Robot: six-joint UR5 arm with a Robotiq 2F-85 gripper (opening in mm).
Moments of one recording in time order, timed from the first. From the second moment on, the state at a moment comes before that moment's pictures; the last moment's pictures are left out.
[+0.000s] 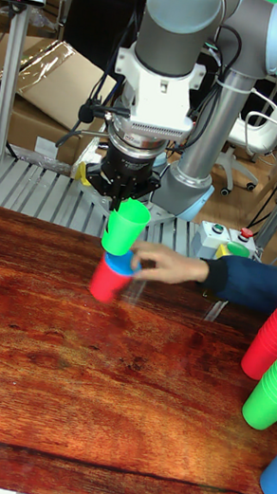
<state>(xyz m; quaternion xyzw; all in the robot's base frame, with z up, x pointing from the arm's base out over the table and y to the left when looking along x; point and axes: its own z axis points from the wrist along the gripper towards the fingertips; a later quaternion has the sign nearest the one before) 0.414 -0.051 0.220 0.11 -0.98 -0.04 0.16</state>
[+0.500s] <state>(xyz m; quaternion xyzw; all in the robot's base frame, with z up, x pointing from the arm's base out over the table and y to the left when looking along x) 0.415 -0.053 0.221 0.11 -0.98 -0.03 0.17</state>
